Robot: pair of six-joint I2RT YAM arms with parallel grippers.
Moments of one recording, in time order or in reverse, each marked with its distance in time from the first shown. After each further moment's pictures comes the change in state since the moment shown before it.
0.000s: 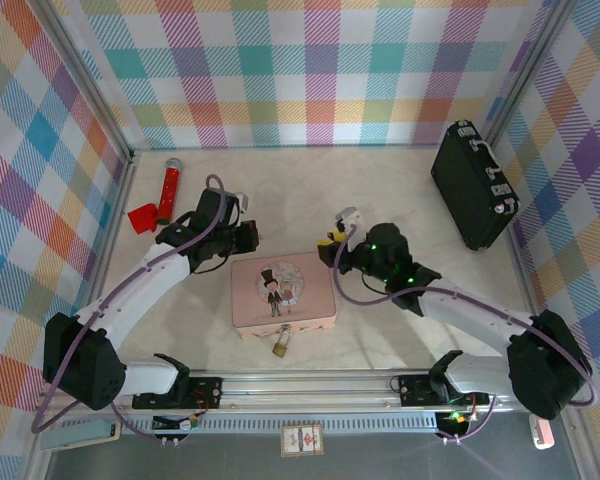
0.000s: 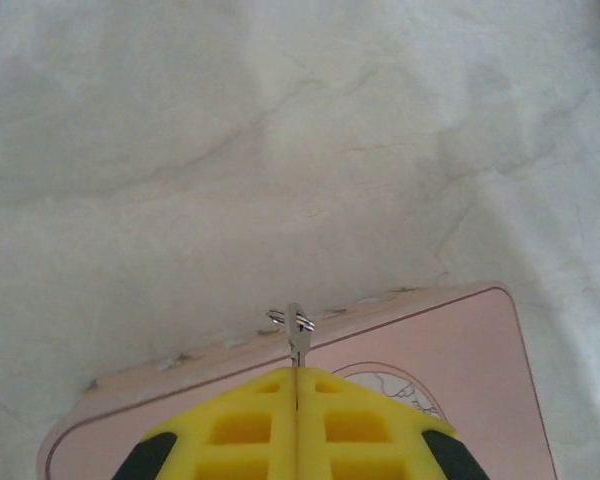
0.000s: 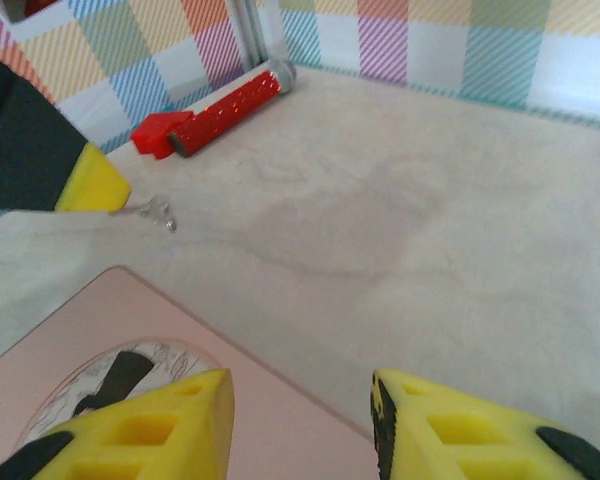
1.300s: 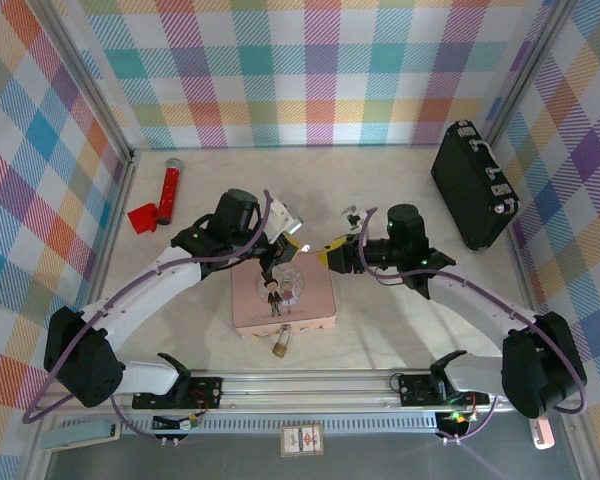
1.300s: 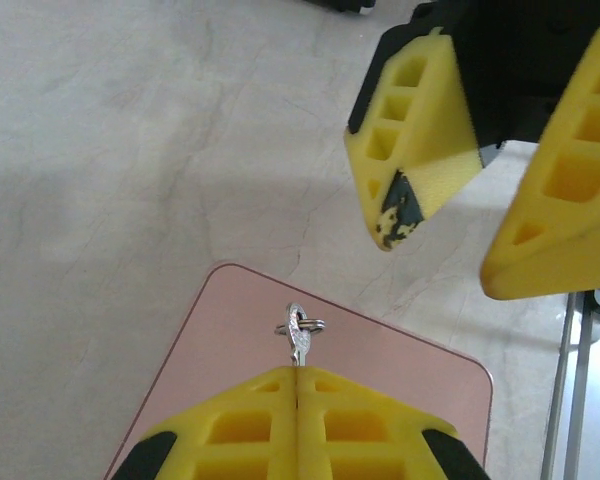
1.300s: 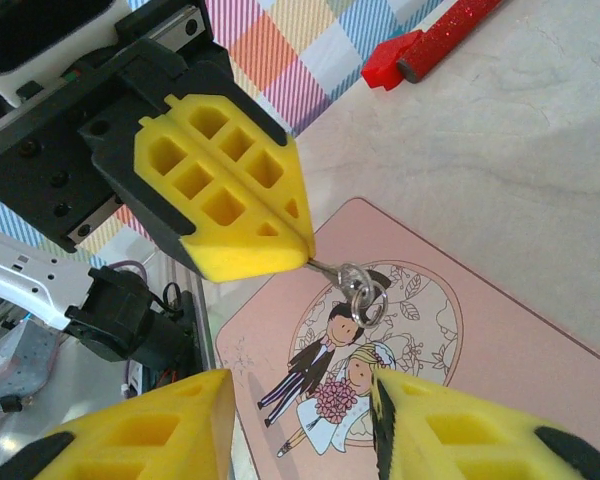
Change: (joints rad) left arm -0.151 0.011 0.007 0.131 0.366 0.658; right arm -0.187 0.040 0.073 -0.116 -0.687 0.152
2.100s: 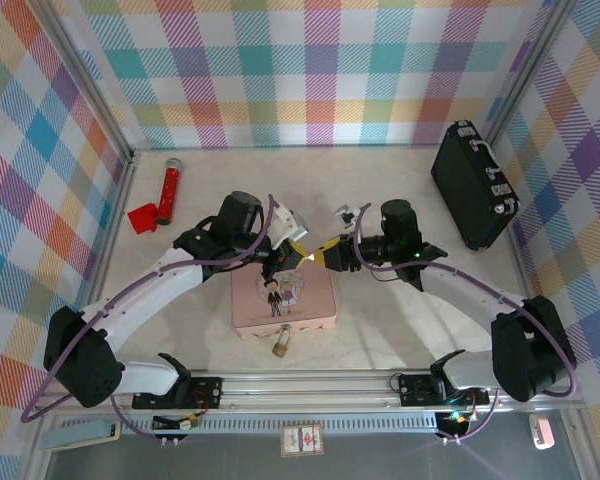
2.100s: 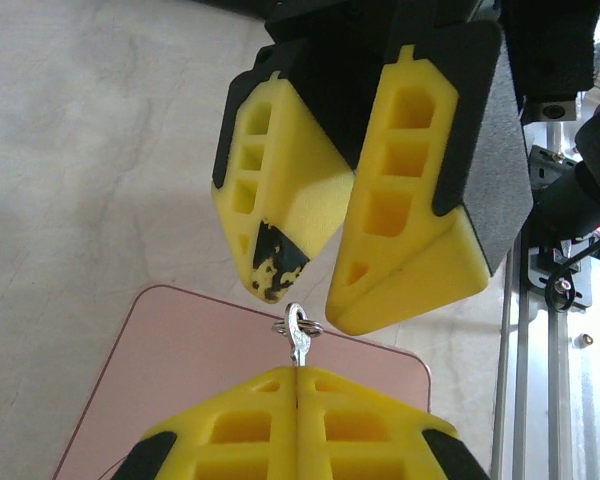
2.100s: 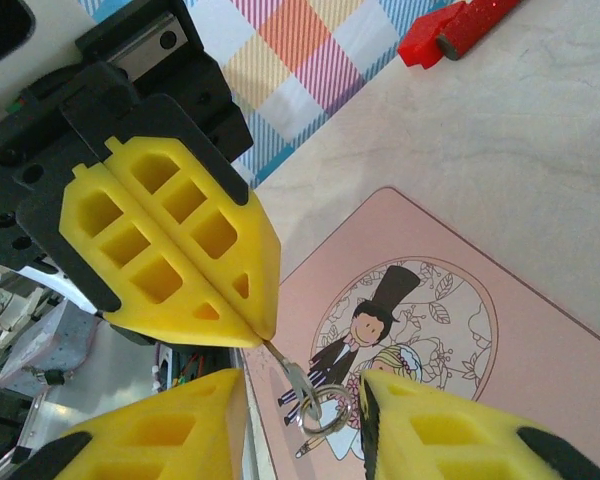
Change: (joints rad) left arm -0.025 -0.001 -0.002 -0.002 0.098 0.034; right arm 0.002 0.088 0.043 0.019 -0.090 0.001
